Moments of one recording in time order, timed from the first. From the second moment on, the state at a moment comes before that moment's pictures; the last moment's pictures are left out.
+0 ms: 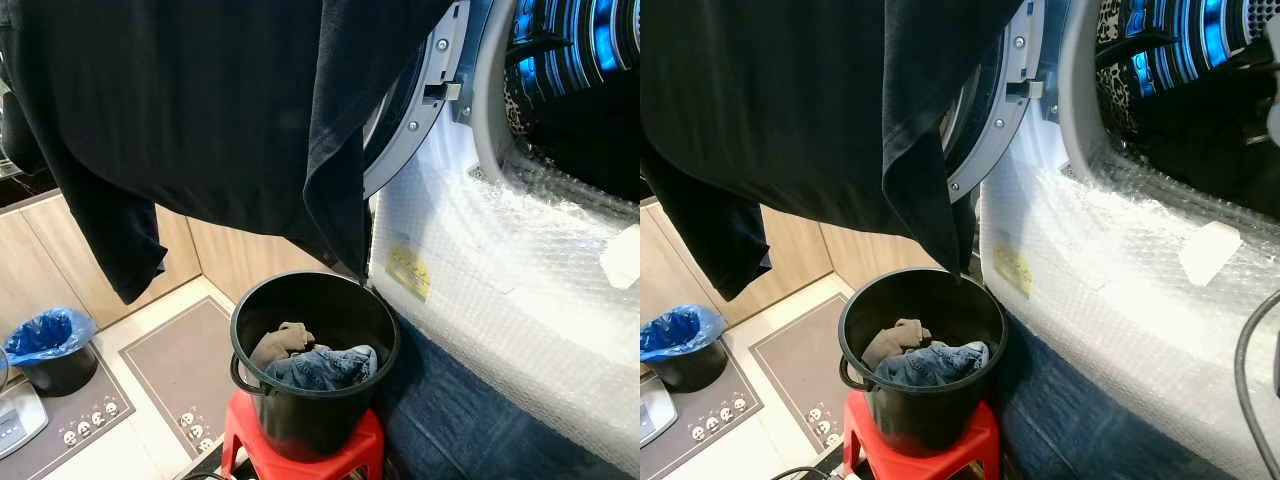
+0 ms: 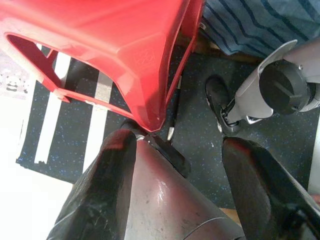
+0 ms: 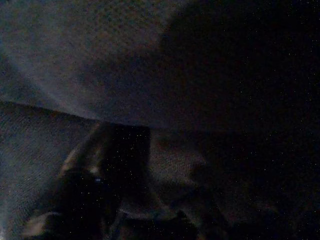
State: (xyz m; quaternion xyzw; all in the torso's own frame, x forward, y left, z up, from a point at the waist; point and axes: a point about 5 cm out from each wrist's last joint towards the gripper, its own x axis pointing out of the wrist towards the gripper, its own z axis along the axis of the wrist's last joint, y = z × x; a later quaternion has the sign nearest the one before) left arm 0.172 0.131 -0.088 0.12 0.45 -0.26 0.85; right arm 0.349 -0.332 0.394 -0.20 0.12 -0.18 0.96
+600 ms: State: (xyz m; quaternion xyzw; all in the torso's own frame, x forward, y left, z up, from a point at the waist) left arm 0.175 0.127 -0.087 0.13 0.45 -0.28 0.84; right arm 0.297 -0.315 0.394 -0.21 0.09 -0.14 0.96
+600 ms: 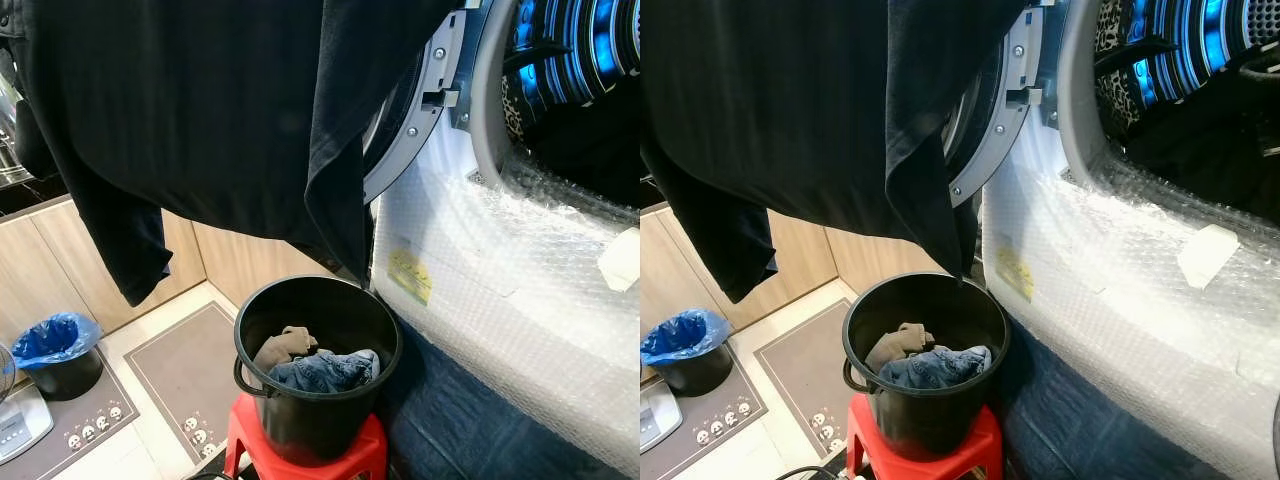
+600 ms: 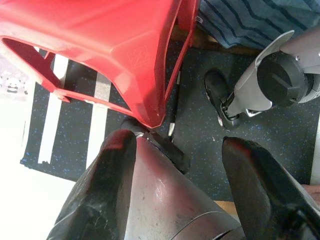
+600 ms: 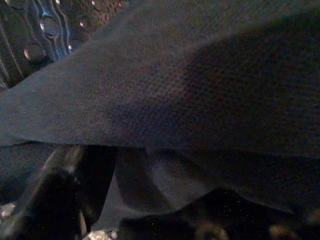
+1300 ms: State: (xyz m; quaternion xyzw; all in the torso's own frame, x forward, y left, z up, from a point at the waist) left arm 0.178 0.125 -0.087 0.12 0.46 -0.27 0.83; right arm 0.346 -0.259 0.417 -0.11 0.03 -0.06 0.99
